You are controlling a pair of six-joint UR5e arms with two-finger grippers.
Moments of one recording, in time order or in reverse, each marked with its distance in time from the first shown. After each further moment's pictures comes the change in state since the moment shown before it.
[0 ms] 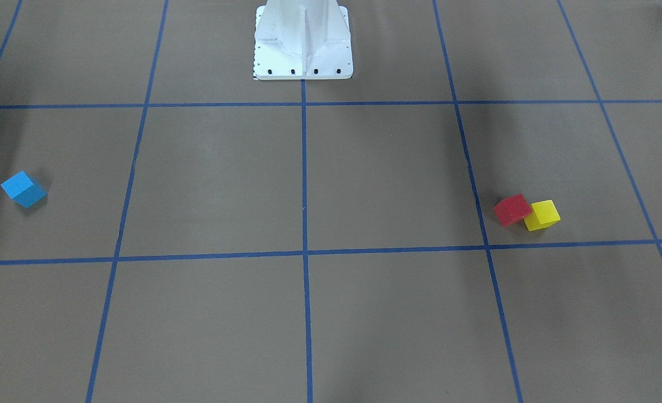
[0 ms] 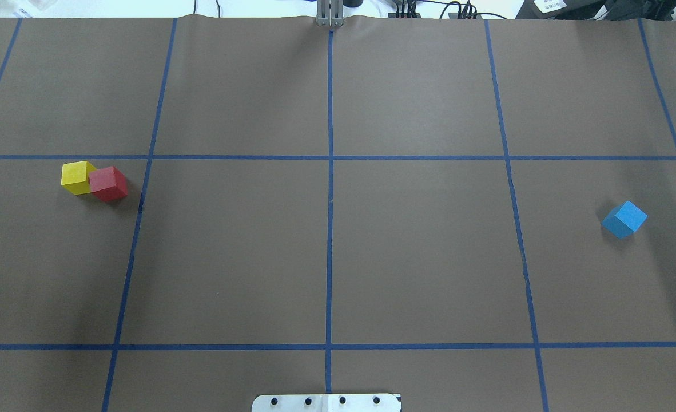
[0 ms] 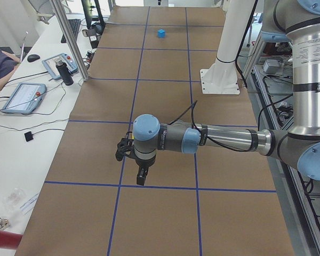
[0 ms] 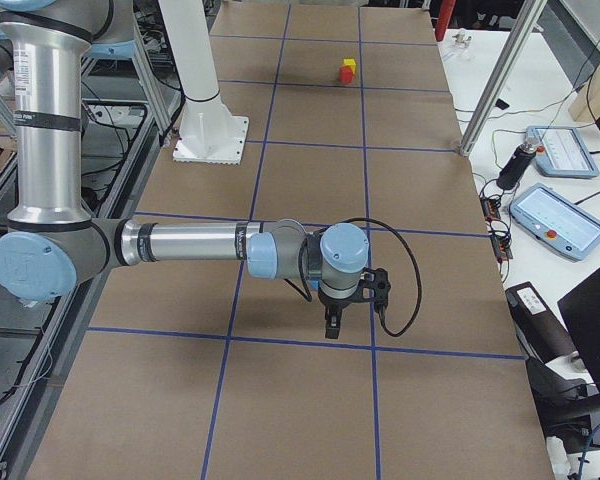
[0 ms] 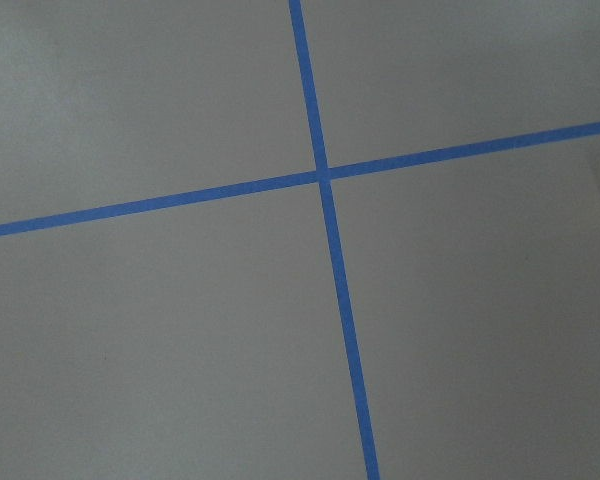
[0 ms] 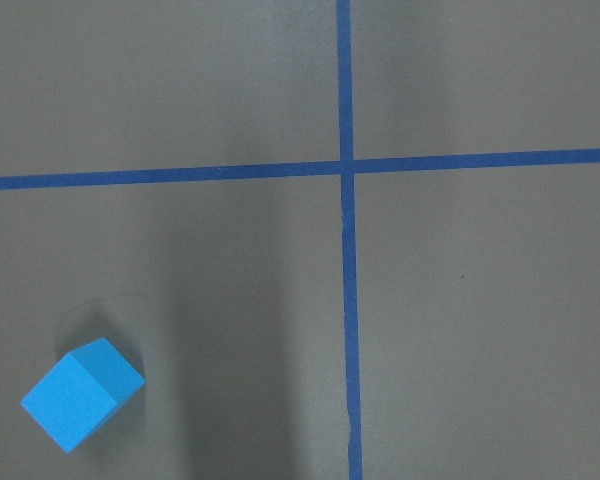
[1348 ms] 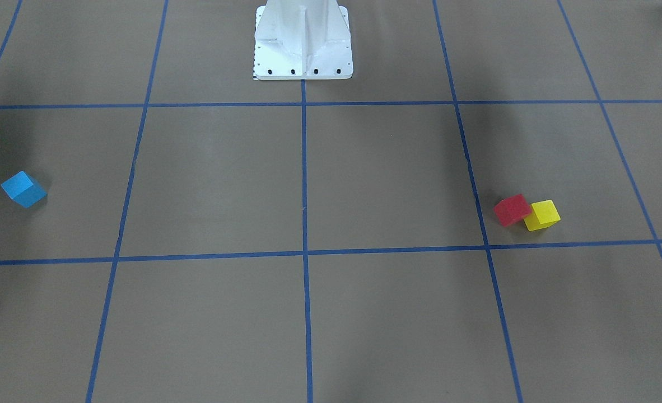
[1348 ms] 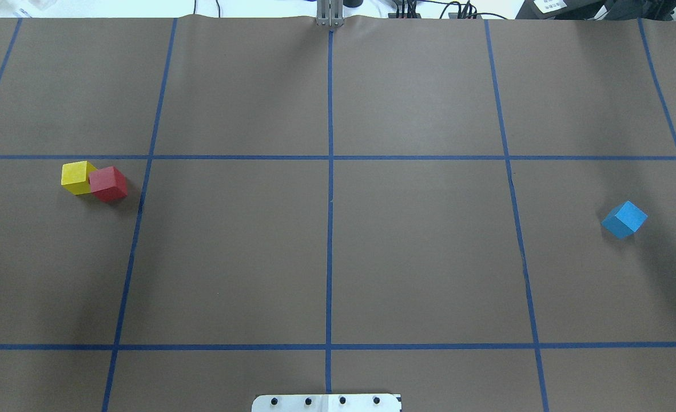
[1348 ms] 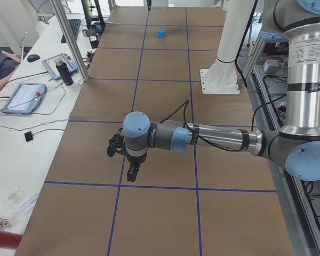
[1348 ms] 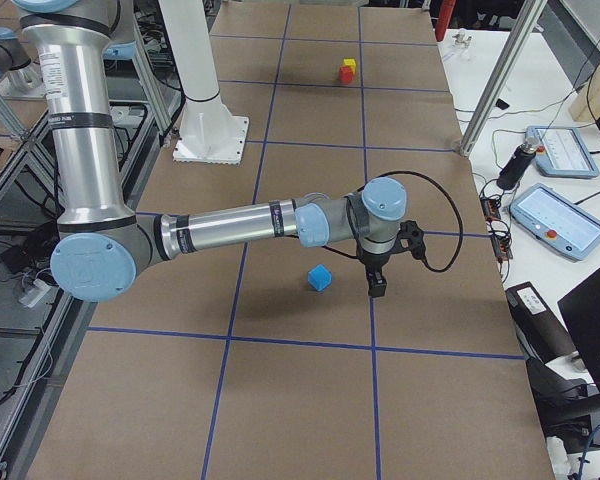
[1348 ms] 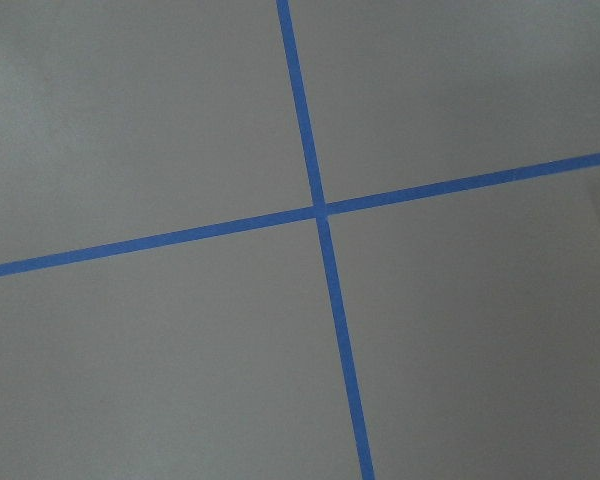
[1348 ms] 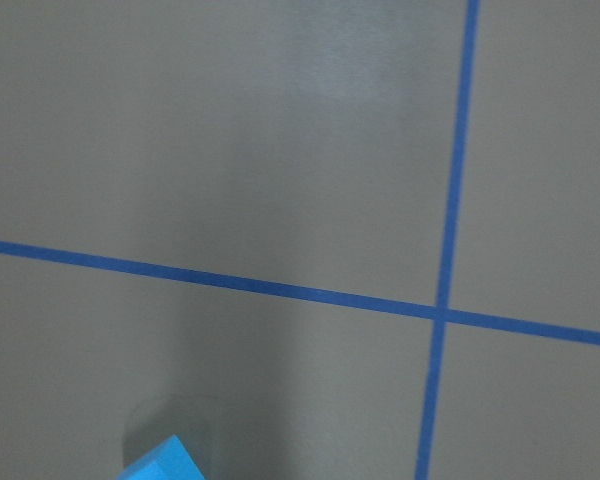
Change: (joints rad) left arm 0.010 -0.024 -0.009 -0.021 -0.011 0.002; right arm -0.186 0.143 -0.028 0.155 -0.047 -0.003
